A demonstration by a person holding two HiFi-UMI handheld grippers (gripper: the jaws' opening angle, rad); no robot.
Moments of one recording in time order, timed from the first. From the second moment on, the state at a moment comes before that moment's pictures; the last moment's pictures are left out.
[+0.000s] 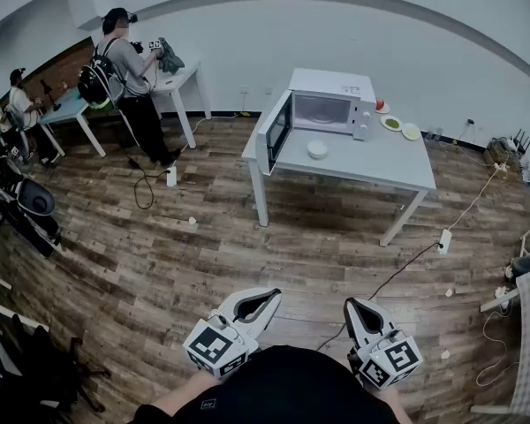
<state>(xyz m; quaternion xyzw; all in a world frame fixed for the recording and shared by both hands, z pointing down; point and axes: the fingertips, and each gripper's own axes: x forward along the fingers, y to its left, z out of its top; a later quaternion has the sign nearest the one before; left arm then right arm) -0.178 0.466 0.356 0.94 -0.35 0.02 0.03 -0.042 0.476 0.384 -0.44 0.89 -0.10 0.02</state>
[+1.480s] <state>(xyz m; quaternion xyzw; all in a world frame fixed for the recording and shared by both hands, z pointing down) -0.028 0.430 0.362 0.93 -0.36 0.04 0.03 0.100 0.455 0.420 -0.40 0.90 -0.17 0.04</state>
